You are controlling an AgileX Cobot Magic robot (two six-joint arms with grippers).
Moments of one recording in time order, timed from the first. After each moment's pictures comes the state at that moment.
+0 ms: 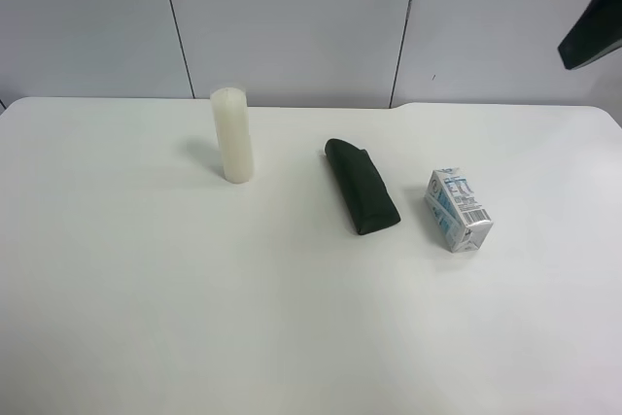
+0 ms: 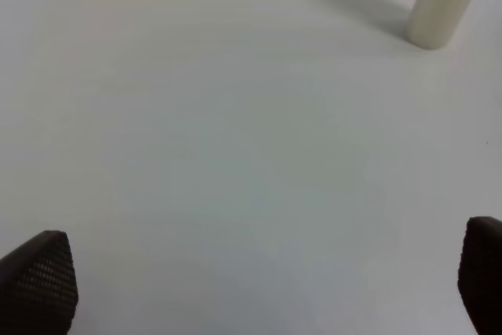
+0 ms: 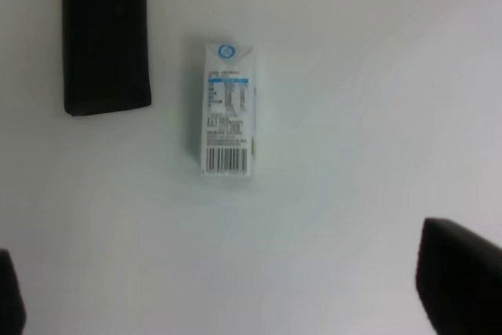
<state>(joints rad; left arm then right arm) 0.04 -0.01 -0.51 -0.07 1.06 0.03 0.08 1.09 -1.23 0.15 1.21 -0.20</state>
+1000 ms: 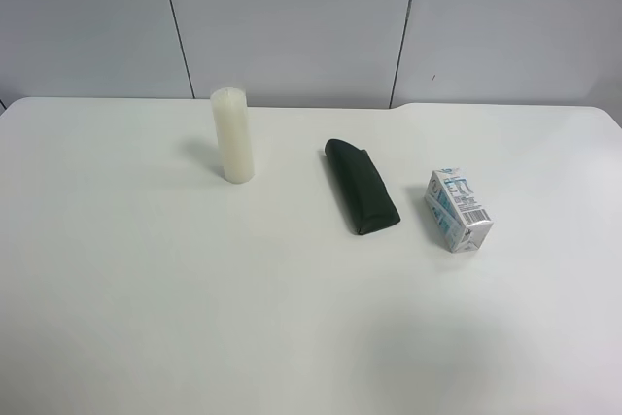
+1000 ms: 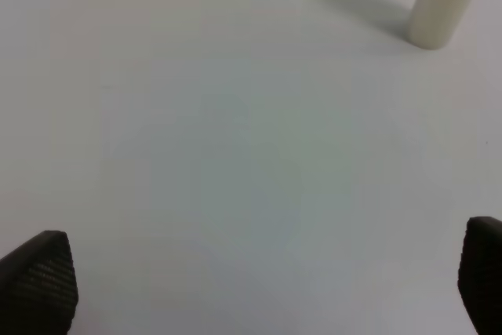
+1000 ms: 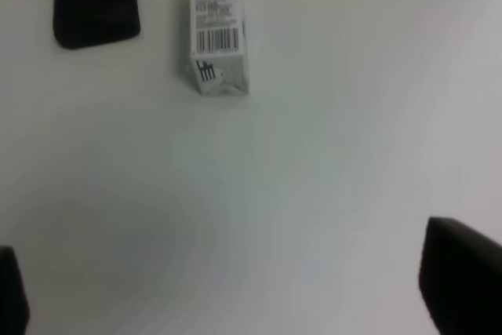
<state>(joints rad) 0.04 -0.01 -0.51 -0.07 1.06 0.03 0.08 0.19 -0.58 0.11 1.14 -0.13</state>
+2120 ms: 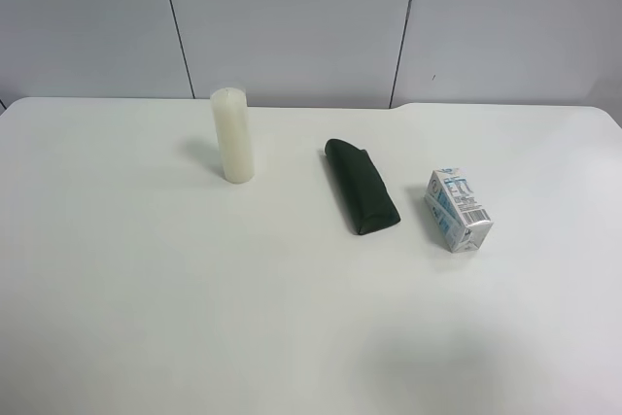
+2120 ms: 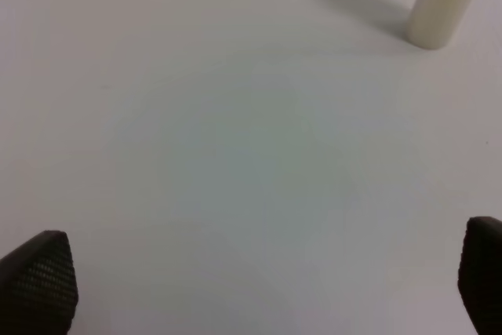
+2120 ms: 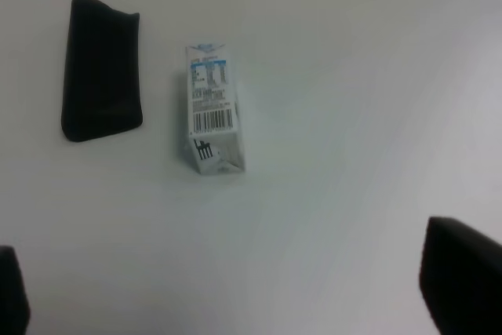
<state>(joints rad) 0.04 -0.01 -0.51 -0.07 1.06 0.03 0.08 0.00 -0.51 0.10 1.06 -0.07</state>
